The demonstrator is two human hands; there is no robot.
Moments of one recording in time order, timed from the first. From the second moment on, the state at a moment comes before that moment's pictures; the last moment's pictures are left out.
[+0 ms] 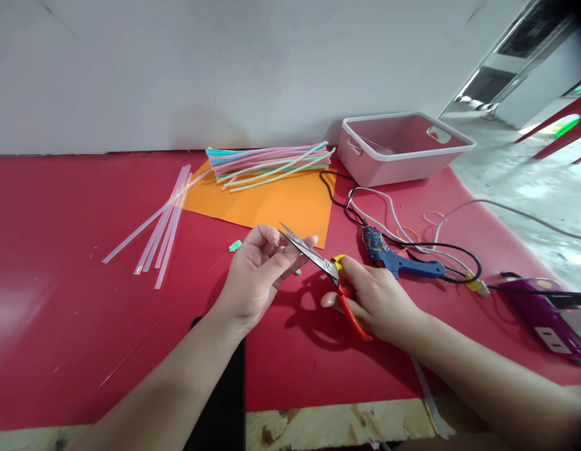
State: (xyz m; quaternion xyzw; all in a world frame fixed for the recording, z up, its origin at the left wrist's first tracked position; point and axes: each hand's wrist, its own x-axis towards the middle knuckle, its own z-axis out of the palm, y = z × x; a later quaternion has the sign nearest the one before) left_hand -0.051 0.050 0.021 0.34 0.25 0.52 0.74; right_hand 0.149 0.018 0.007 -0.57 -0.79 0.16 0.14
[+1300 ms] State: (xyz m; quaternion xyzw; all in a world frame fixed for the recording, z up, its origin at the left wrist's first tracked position) left_hand -0.043 0.046 0.017 0.35 0.27 0.55 0.71; right_hand 0.142 0.012 0.008 -0.56 -0.79 0.21 0.18
